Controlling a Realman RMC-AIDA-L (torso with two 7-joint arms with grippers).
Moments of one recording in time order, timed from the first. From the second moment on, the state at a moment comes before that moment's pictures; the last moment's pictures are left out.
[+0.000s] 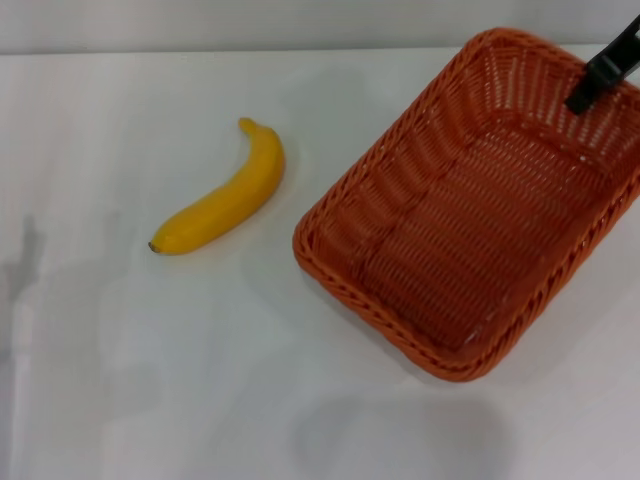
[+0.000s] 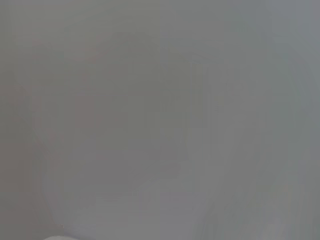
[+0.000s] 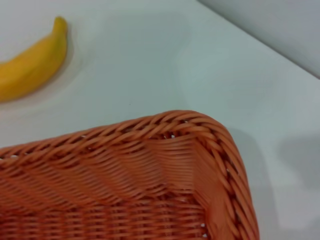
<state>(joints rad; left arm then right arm) -0.26 -2.08 2.84 0.26 -1.65 1.39 -0.18 1.24 1.77 -0.85 -0.47 -2.80 -1.46 2.35</state>
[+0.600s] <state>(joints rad) -0.26 -2.08 2.84 0.24 -1.65 1.39 -0.18 1.11 1.69 -0.53 -0.47 -2.75 -1.55 2.38</state>
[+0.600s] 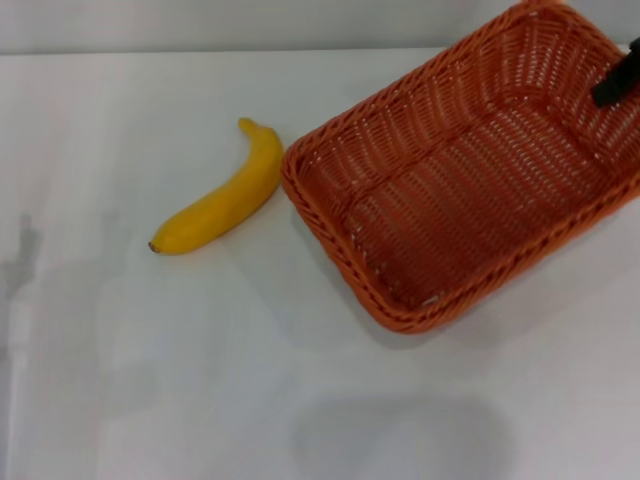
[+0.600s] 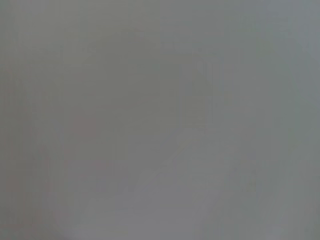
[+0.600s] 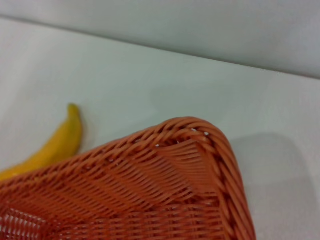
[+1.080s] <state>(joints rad) -0.27 -2.08 2.84 0.21 -1.65 1.43 -0.18 0.90 1.85 -0.48 -0.75 -2.59 -1.57 2.54</state>
